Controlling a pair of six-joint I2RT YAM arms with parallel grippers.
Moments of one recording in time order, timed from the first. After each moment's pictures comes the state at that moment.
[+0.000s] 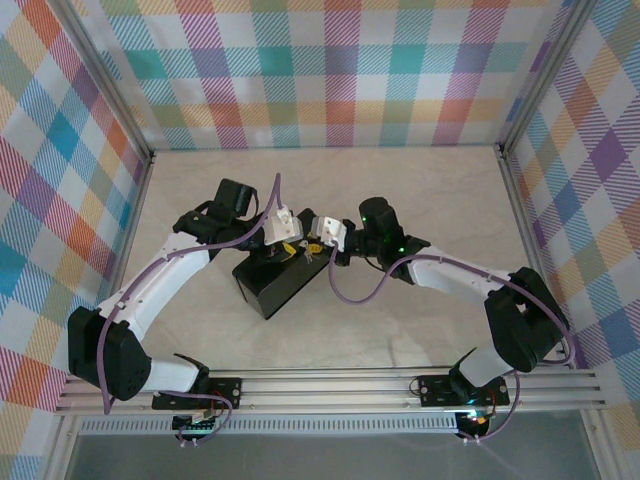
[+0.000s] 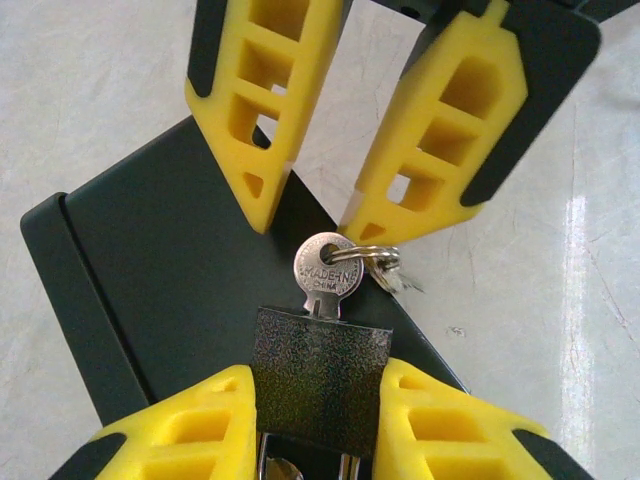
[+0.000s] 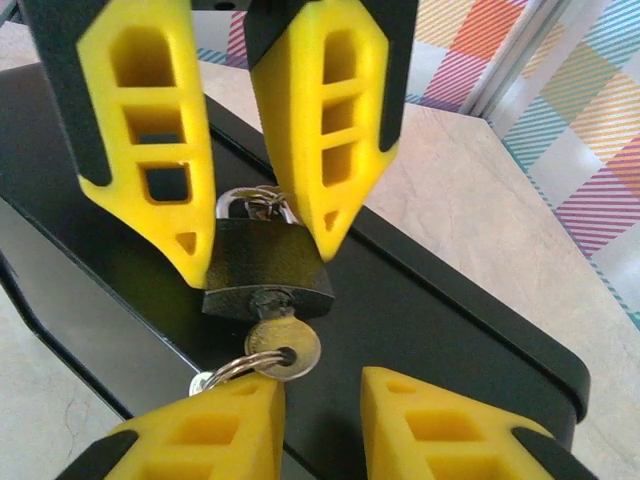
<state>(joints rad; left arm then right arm) -0.41 1.35 1.16 -0.74 0.52 0.86 0.70 1.51 0.93 0.17 -0.54 -0.60</state>
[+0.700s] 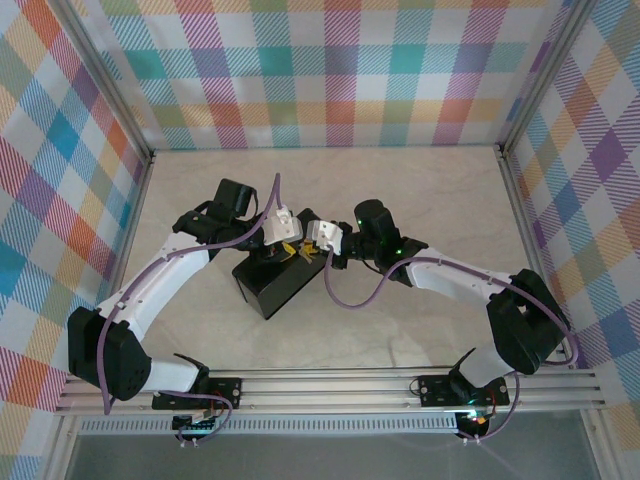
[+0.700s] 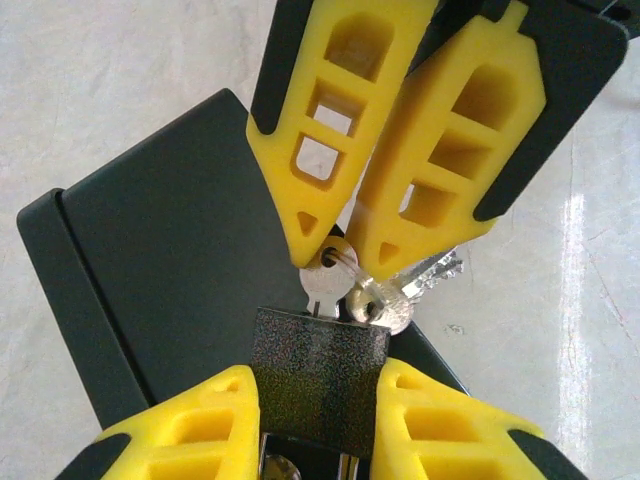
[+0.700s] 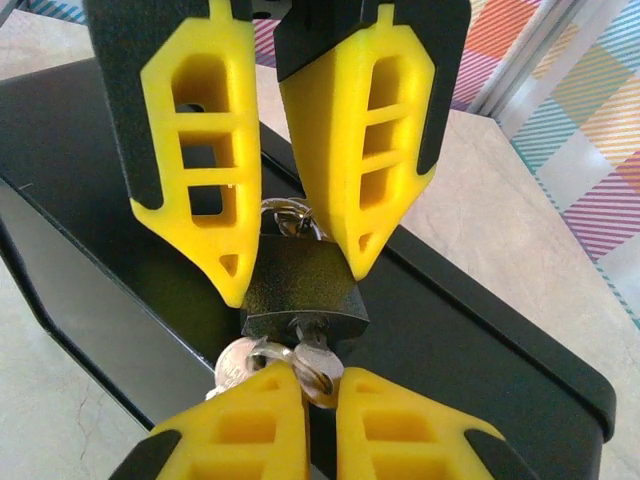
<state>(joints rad) -0.41 1.35 1.16 -0.75 0.52 0.86 0.73 1.50 0.94 0.13 -0.51 -0.61</state>
